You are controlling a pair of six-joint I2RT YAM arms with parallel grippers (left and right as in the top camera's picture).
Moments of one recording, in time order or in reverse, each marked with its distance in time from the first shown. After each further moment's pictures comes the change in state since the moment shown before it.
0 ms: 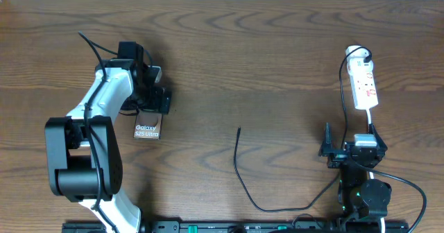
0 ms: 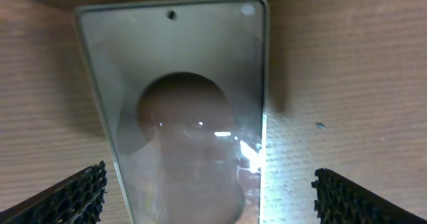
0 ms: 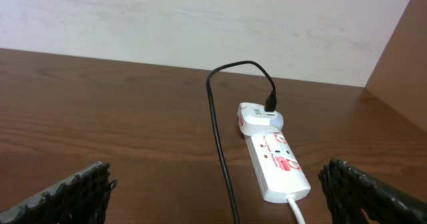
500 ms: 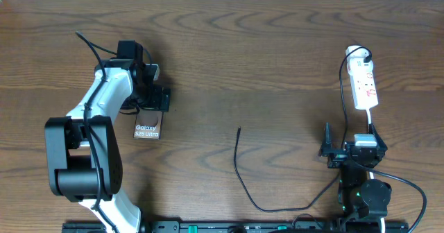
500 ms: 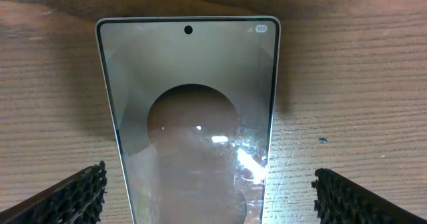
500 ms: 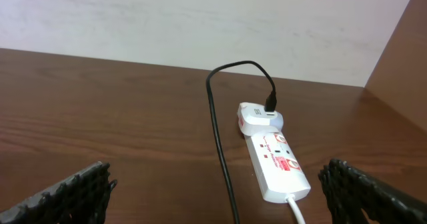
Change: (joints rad) left arm 0.000 0.000 0.000 0.016 -0.007 -0.046; right arm 0.000 0.000 0.000 0.000 0.000 0.000
